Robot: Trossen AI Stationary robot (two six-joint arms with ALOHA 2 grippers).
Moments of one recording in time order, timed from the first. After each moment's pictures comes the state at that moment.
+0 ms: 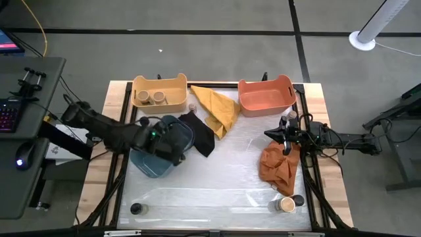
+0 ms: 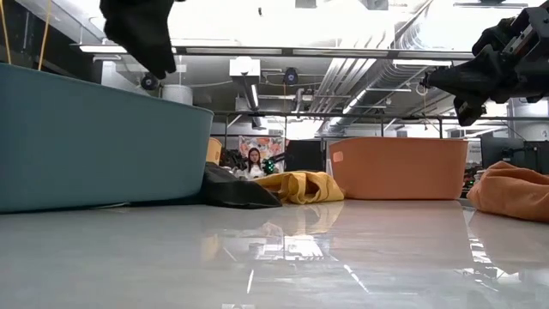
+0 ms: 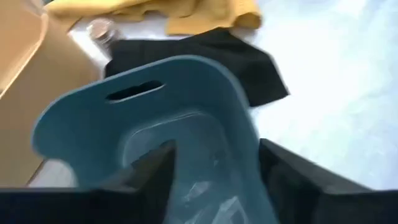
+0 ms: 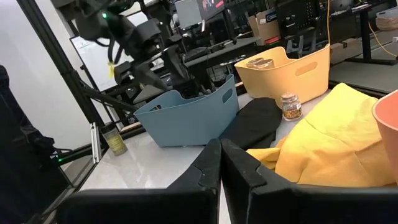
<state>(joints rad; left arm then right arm) -0.34 1.43 1.22 -1.09 -0.55 -0.87 -0.04 0.01 0.01 0.02 0.06 0.34</state>
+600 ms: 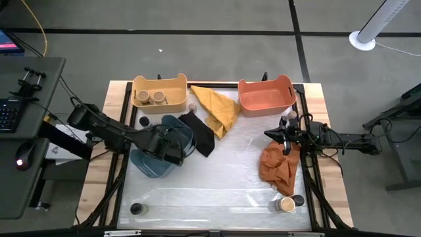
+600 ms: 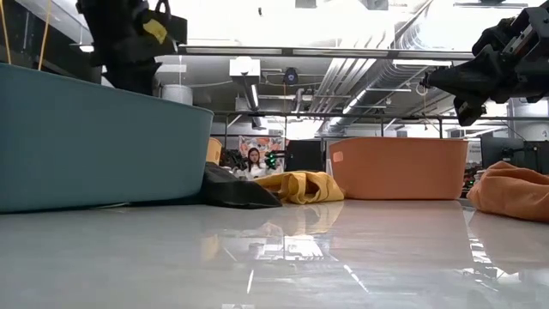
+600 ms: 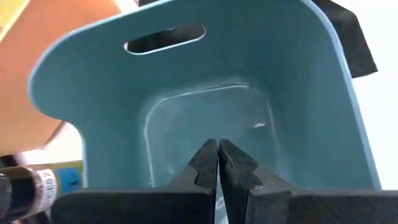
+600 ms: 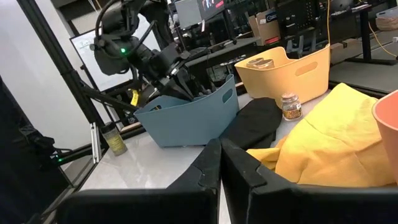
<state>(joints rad) -0.32 1.53 1.11 -1.10 -0.57 -1.01 -0.04 0.01 0.01 0.02 0.06 0.34</state>
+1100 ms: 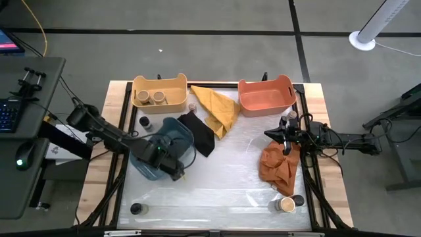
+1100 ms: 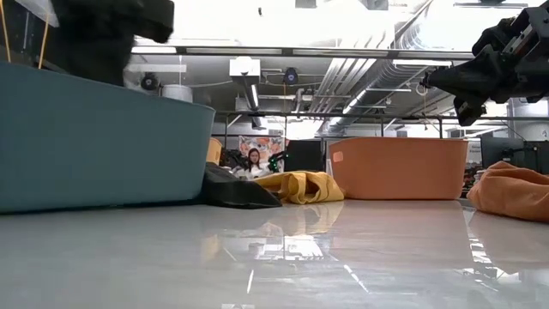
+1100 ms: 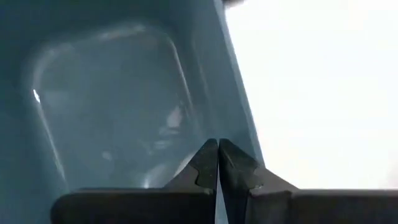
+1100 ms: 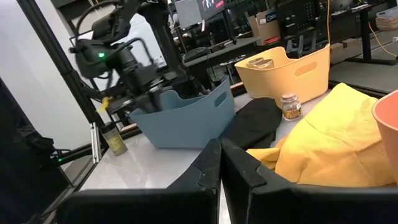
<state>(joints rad) -0.47 1.52 1.09 -0.94 -0.31 -1.01 -0.04 0.01 0.01 0.02 0.06 0.34</state>
